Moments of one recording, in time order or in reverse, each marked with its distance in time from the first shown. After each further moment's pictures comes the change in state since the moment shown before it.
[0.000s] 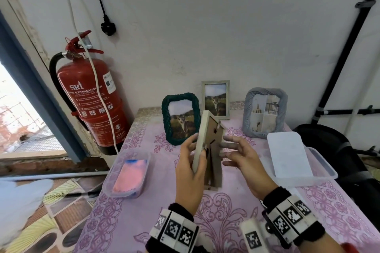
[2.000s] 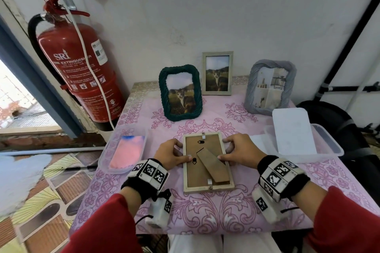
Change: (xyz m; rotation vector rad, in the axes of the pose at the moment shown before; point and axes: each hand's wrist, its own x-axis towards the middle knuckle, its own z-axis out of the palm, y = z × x) left_hand 0.047 -0.103 -0.067 0.469 -0.448 -0.563; right_hand 0.032 0.048 -0.017 -0.939 -0.204 0.057
